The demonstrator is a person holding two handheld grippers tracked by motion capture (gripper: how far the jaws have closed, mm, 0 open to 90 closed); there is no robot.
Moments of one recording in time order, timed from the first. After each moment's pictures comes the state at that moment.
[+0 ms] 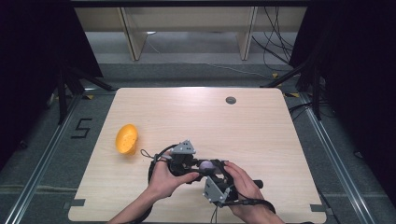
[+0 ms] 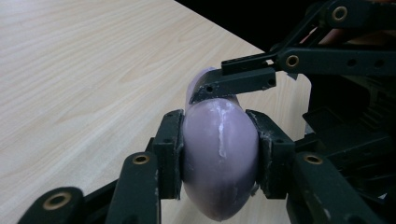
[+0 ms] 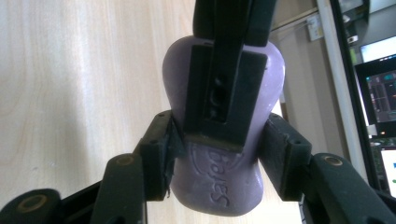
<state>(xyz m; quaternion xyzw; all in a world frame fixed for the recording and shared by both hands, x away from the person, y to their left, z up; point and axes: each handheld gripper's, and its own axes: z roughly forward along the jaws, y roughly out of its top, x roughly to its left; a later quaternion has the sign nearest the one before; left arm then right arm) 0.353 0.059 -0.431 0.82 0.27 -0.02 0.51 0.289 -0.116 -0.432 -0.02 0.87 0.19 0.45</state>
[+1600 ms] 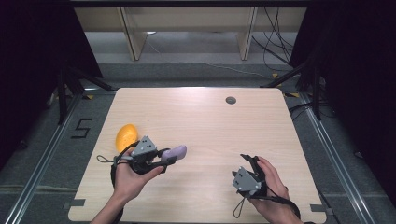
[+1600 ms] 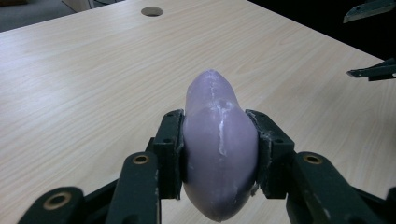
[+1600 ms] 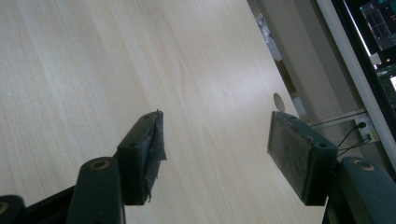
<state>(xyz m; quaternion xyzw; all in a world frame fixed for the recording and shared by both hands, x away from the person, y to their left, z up) 0.346 0.152 -0.423 0.79 0.35 0.14 0.48 0.295 -0.186 -0.438 0.13 0.87 0.22 0.43</state>
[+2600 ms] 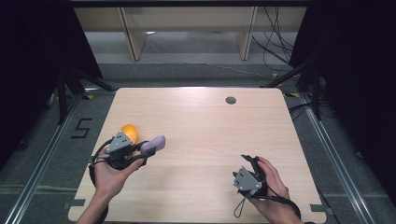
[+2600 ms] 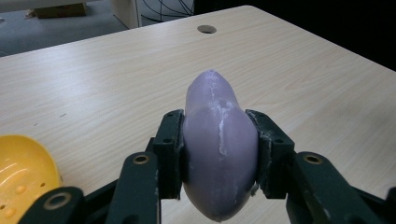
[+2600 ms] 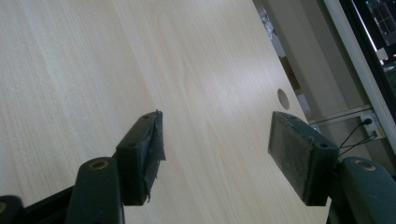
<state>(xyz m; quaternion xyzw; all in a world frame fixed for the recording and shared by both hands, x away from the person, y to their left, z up) 0.348 0.203 -0.415 0.75 0.41 0.19 0.49 0.296 -0.188 -0.439 0.13 0.87 0.22 0.42</state>
